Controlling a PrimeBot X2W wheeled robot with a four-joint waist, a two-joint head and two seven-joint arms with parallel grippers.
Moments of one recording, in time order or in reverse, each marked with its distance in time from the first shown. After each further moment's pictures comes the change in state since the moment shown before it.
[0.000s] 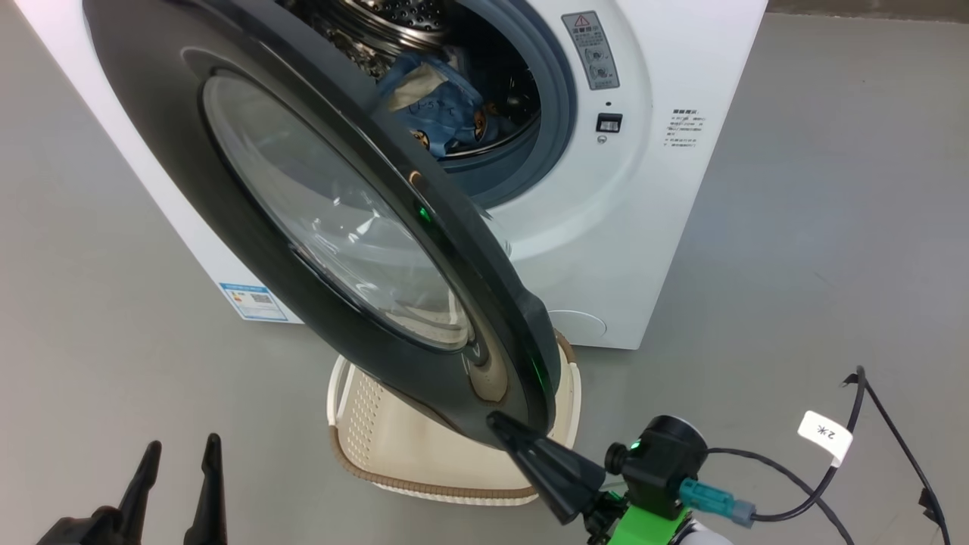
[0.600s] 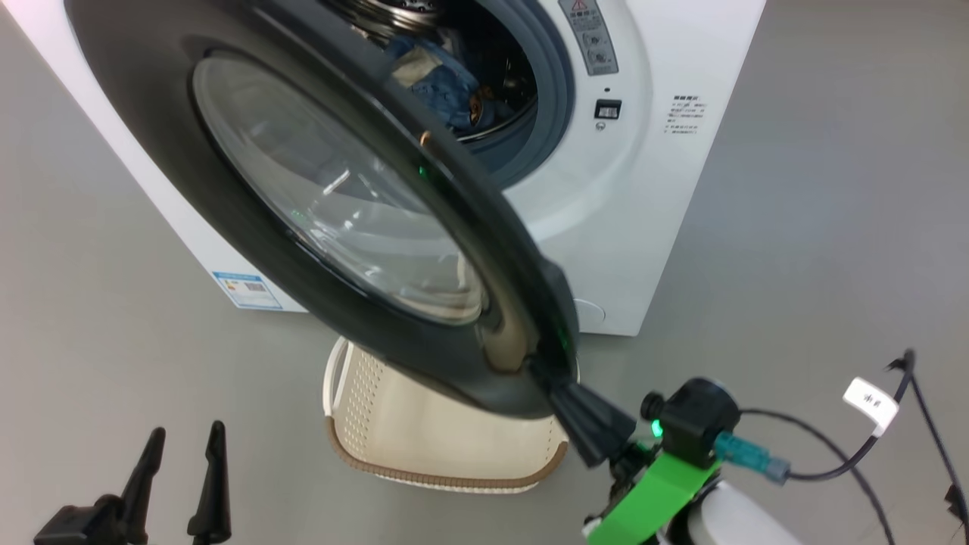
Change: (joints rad) left arm -0.019 0.001 -0.009 -0.004 -0.002 0.000 0.000; right arm -0.023 0.030 -0.131 0.032 -0.011 0.001 0.000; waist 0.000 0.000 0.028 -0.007
